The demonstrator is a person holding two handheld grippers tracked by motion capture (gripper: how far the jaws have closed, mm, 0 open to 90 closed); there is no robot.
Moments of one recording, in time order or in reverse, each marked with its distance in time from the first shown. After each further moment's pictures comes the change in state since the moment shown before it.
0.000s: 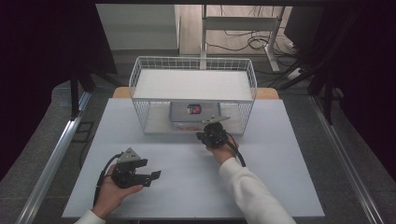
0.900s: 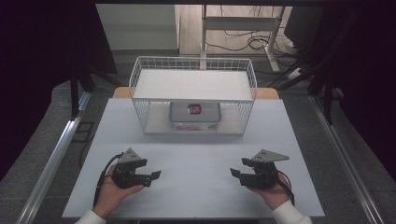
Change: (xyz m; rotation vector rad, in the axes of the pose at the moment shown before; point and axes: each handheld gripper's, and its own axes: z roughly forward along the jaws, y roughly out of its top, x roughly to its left) left arm 0.000 -0.001 0.001 0.000 0.015 0.001; right arm -0.005 -0.106 -0.150 -0.074 -0.009 0.009
